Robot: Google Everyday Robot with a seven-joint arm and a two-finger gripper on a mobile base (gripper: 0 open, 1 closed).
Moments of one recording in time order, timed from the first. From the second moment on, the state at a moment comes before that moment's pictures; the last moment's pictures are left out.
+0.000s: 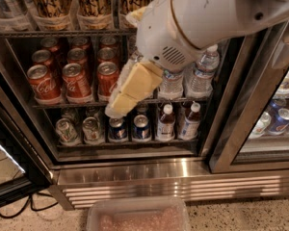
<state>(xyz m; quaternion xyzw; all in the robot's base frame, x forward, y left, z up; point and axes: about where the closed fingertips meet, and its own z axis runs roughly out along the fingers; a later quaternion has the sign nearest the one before) 0.451 0.034 1.017 -0.65 0.64 0.11 0.40</state>
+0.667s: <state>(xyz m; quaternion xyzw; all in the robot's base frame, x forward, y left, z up) 0.442 0.070 1.032 -0.66 0.60 0.15 0.43</state>
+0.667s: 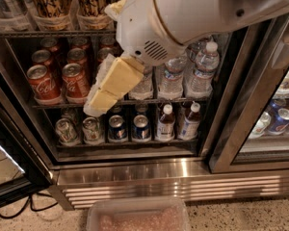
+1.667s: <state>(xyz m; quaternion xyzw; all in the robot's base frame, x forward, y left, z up) 0.459 0.147 1.049 -0.53 0.59 0.24 0.55</state>
